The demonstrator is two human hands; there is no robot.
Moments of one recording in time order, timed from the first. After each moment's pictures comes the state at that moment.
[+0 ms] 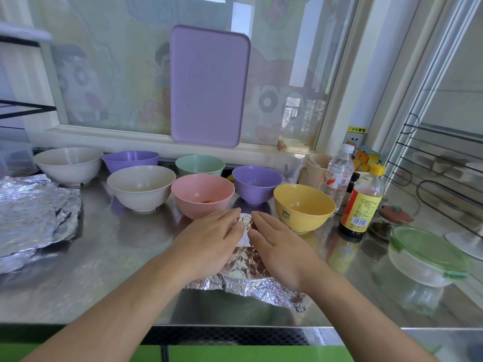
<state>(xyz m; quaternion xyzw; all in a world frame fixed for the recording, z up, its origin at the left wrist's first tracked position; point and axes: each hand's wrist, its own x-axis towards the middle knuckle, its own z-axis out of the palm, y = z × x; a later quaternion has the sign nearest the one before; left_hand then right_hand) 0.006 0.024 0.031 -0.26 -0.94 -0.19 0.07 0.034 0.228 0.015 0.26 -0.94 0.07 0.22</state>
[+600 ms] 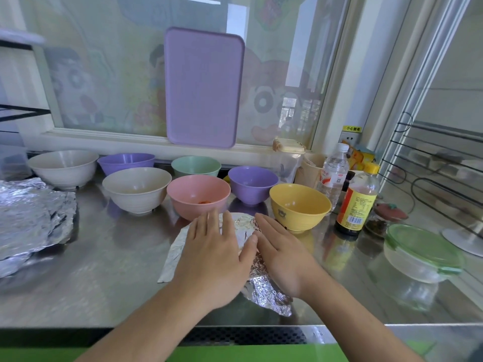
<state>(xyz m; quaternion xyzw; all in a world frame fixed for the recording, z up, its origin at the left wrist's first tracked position) 0.042 0.054 0.019 -0.15 -0.98 -0.08 0.14 0.039 0.231 0.007 0.15 -0.95 0.23 0.15</state>
